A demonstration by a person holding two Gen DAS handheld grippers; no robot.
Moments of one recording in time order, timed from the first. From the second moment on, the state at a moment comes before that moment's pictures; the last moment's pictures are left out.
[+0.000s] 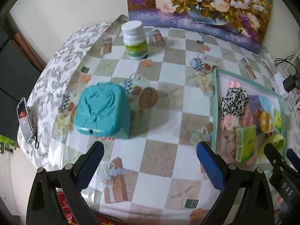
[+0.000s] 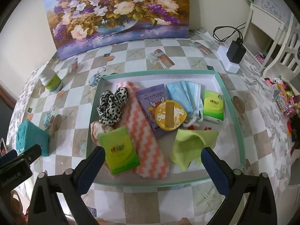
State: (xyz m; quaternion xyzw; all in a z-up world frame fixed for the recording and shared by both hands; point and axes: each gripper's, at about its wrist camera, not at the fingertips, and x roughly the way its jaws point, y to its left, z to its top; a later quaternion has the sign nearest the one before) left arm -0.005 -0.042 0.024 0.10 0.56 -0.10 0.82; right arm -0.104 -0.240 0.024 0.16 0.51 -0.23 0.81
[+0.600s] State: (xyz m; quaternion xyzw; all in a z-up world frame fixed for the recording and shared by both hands) left arm -0.024 -0.022 0.021 0.10 0.56 -0.10 0.82; right arm -0.123 -0.226 0.030 0.16 0.50 -0.23 0.82
